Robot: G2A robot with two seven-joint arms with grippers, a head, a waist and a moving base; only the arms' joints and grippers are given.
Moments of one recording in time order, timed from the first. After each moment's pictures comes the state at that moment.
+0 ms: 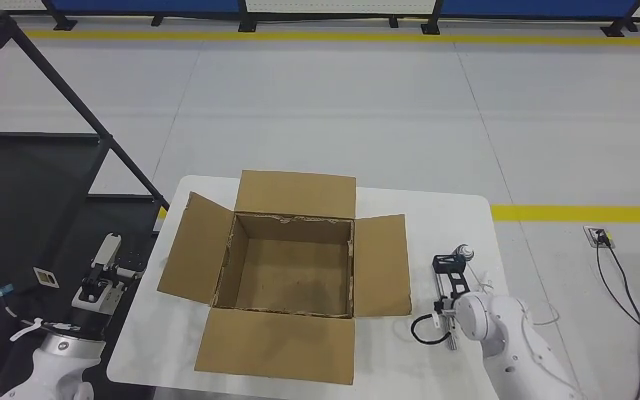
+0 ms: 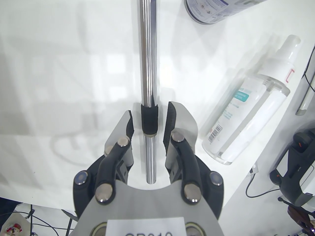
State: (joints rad) left arm 1.55 -1.22 -1.96 -1.97 -0.19 -0.11 -0.38; right arm -1.03 -1.22 1.31 -1.47 -1.22 0.20 1.16
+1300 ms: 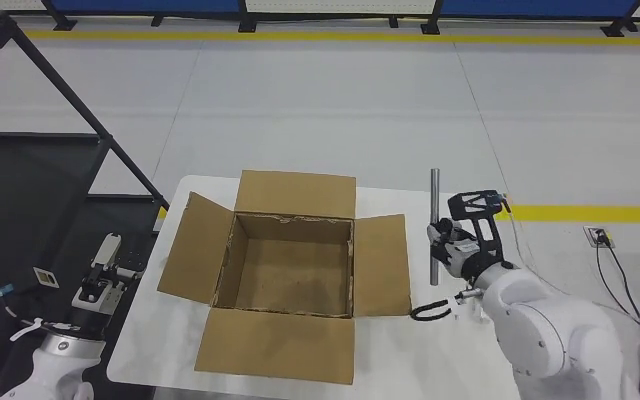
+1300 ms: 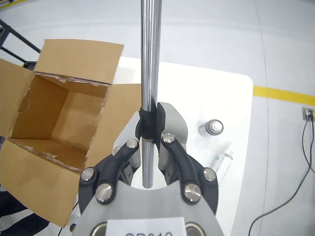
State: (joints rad) left arm 1.55 -1.22 -1.96 -1.97 -0.19 -0.11 -0.38; right arm -1.05 -1.22 1.36 -2.15 -1.12 0.22 1.06
